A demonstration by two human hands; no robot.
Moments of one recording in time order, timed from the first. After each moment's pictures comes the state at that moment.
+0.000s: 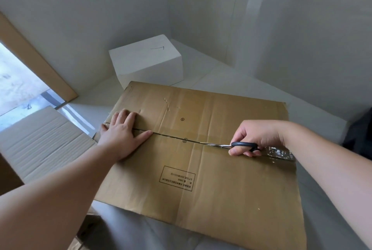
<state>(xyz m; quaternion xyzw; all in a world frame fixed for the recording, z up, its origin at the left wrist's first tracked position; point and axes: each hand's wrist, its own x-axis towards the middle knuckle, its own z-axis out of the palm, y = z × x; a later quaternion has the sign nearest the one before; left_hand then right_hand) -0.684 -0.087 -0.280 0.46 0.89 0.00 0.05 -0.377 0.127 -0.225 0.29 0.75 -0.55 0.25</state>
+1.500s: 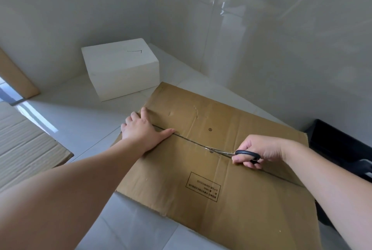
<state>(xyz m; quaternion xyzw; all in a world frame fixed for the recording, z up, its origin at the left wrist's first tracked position) -0.588 -0.001 -0.279 0.39 0.91 0.08 0.11 -0.296 0.146 -0.220 0.38 0.71 -0.55 0.23</state>
